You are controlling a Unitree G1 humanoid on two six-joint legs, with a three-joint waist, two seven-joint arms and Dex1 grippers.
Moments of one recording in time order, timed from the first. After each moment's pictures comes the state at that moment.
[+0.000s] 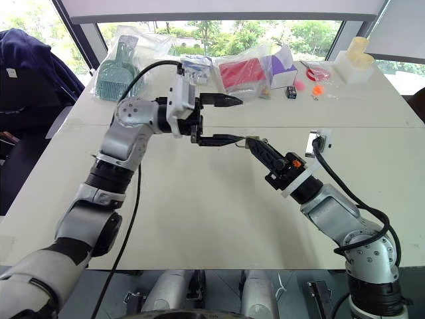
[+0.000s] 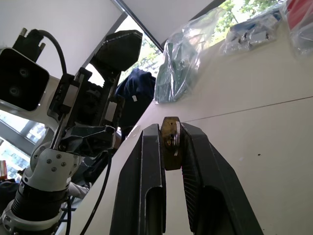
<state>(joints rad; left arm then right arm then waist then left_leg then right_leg) -0.95 0.27 -0.17 0.31 -0.31 0.05 -1.22 -0.10 -0.54 -0.21 -0.53 1.50 0.64 0.06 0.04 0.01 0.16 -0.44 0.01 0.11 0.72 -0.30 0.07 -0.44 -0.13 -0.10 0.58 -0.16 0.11</state>
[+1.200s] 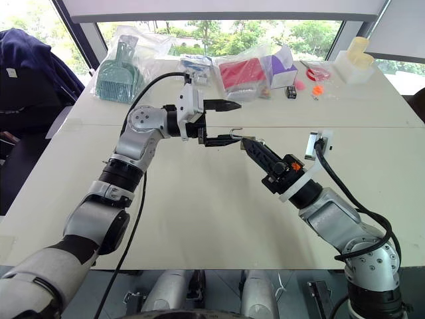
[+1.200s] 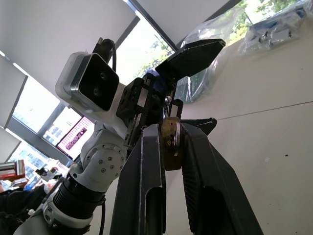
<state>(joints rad) -1.00 0.21 -0.17 0.57 -0.23 -0.15 -1.19 -0.08 -0.52 -0.21 -0.61 1.56 0.64 0.02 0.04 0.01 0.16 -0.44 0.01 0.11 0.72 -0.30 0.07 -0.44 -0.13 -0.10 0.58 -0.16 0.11</state>
